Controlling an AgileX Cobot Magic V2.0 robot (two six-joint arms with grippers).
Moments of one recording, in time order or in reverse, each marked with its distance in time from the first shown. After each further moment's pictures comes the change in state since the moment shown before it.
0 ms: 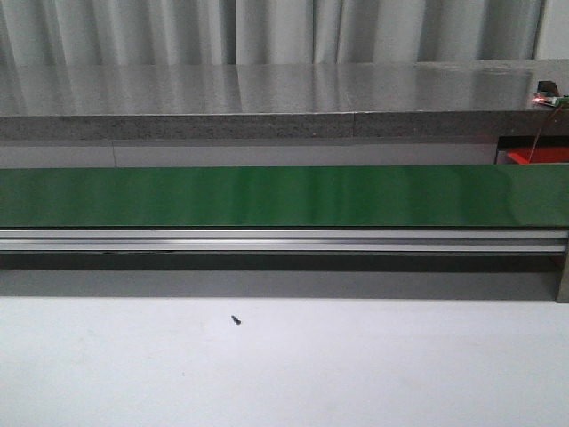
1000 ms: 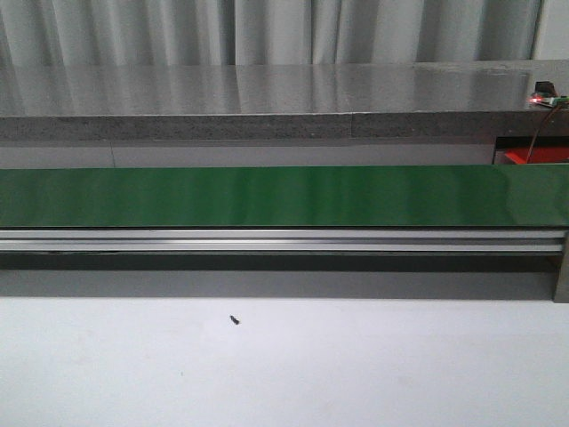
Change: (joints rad) left arm 0.000 0.000 0.000 0.011 -0.011 0.000; right arm -0.017 -0.198 -0.067 0.089 0.114 0.000
